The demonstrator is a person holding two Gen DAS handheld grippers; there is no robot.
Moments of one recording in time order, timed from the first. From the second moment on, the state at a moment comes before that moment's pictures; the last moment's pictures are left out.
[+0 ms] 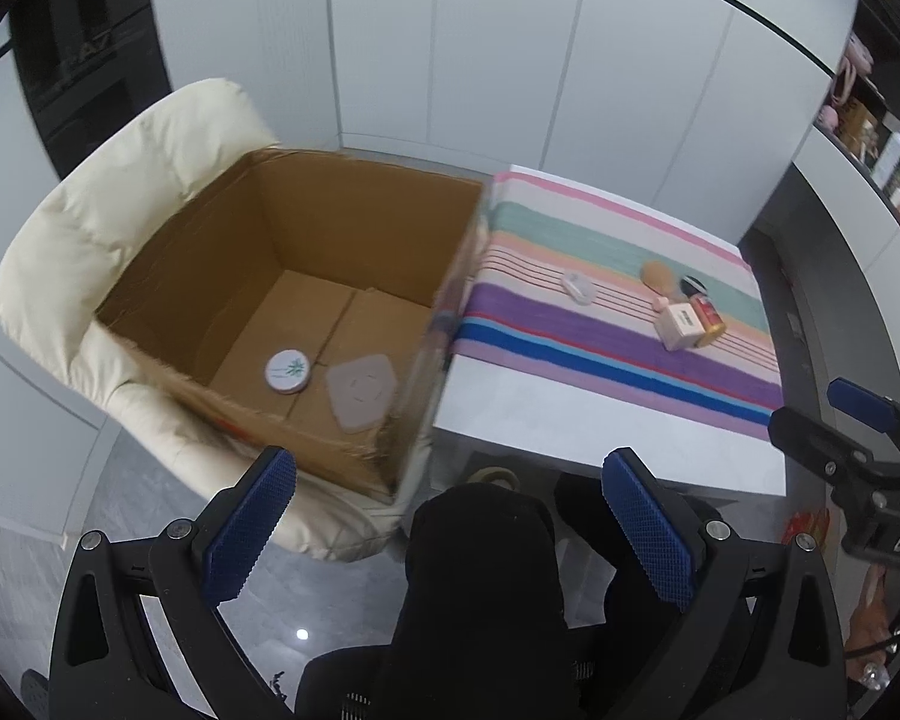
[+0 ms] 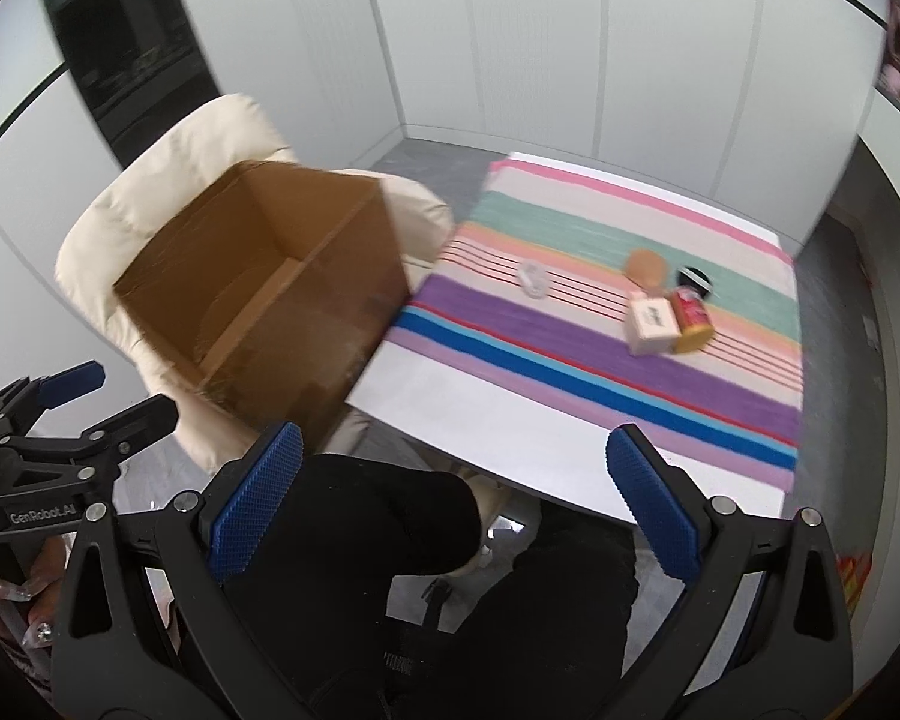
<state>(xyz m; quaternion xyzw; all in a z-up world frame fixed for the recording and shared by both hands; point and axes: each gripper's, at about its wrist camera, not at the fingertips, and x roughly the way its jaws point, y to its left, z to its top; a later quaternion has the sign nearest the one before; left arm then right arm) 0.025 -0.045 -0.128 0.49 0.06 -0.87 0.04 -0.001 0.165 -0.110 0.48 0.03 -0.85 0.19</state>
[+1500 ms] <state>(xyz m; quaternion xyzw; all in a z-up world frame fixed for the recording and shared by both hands) -0.208 0.062 -0.313 0.56 0.07 -0.83 -0.02 -0.175 0.251 -0.299 0.50 0.00 -0.86 0.09</state>
